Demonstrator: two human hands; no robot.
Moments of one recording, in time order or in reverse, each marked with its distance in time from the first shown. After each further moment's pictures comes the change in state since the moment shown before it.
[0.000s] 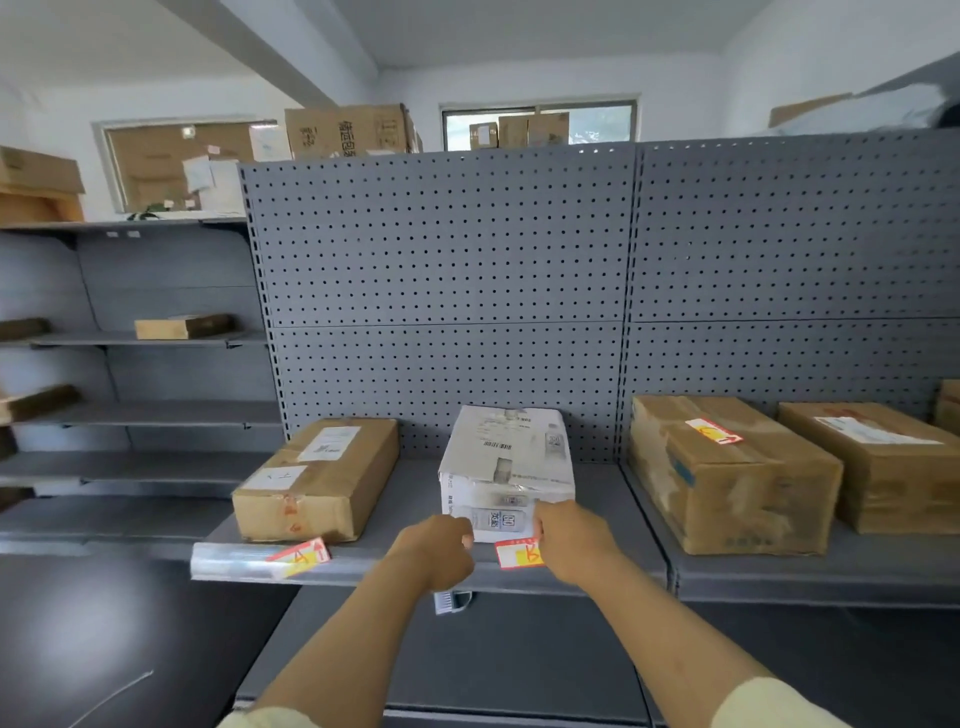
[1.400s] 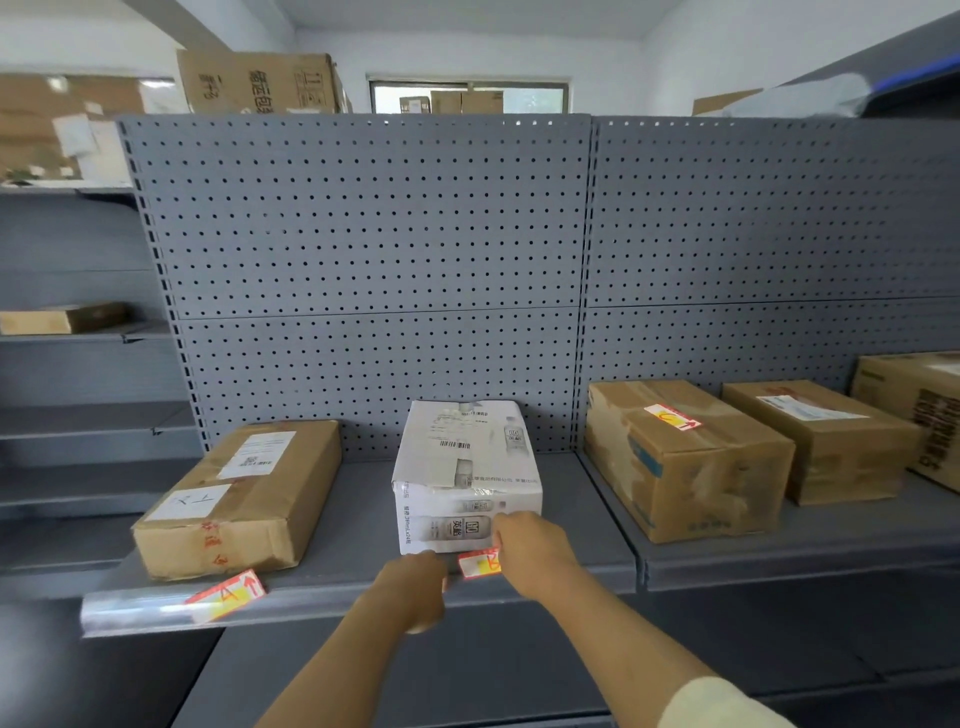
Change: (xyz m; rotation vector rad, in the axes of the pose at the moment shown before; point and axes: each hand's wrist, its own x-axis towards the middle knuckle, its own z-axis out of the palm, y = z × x) left_hand 0.054 -0.011 0.051 0.143 -0.139 0.170; right_hand 0.030 -0.004 0.030 -0.078 0.002 0.024
